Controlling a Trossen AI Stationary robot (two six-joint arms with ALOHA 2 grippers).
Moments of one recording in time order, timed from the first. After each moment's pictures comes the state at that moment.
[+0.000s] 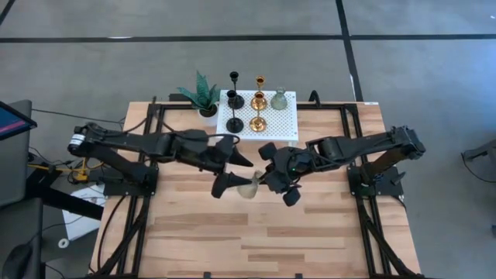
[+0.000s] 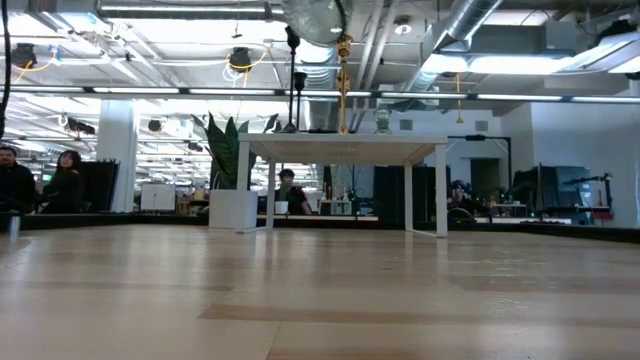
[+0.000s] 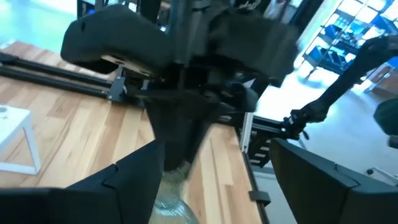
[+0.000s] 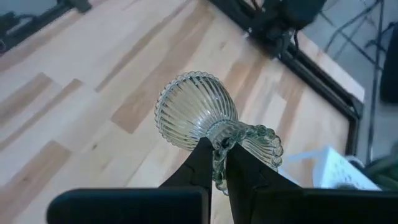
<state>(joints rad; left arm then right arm) -0.17 1.19 1.27 -0.18 0.05 -0.29 0.23 1.56 1.57 -0.76 0.09 -0.51</state>
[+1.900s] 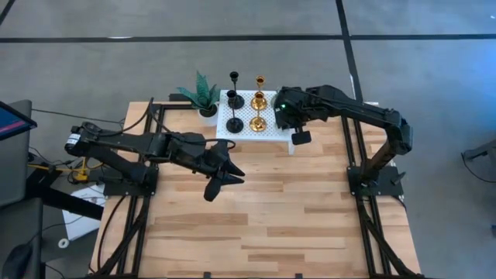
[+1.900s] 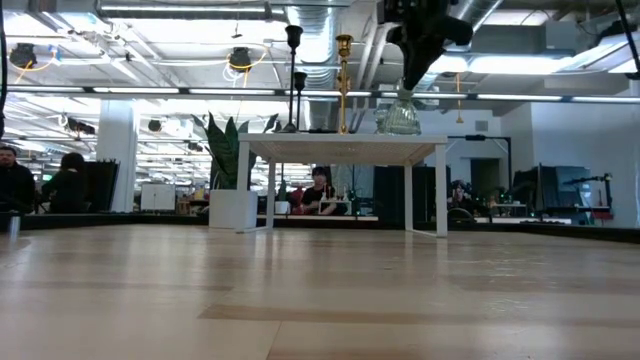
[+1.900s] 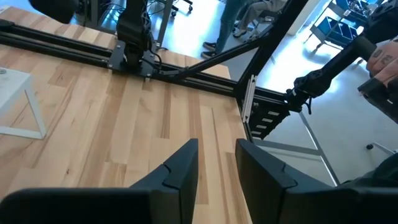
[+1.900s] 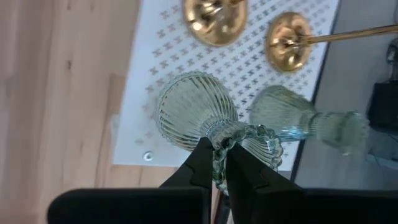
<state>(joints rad) -0.19 1.15 1.26 -0.33 0.06 -0.30 -0.28 1.64 1.75 -1.30 0.31 -0.61</state>
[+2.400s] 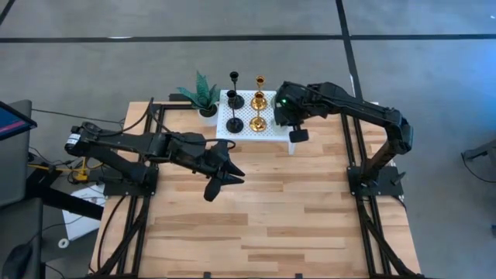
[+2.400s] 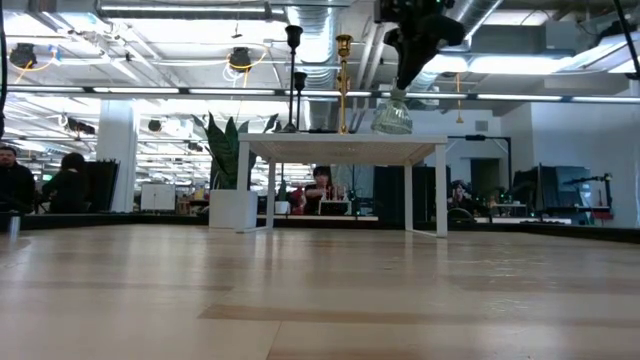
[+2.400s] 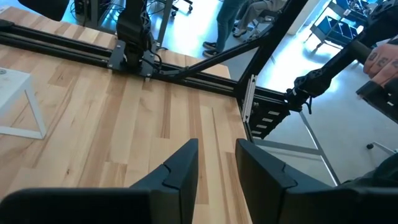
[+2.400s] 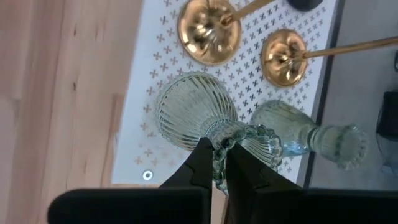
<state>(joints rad) -0.19 1.15 1.26 -0.33 0.06 -0.29 -0.32 1.64 1.75 -1.24 0.24 -0.61</state>
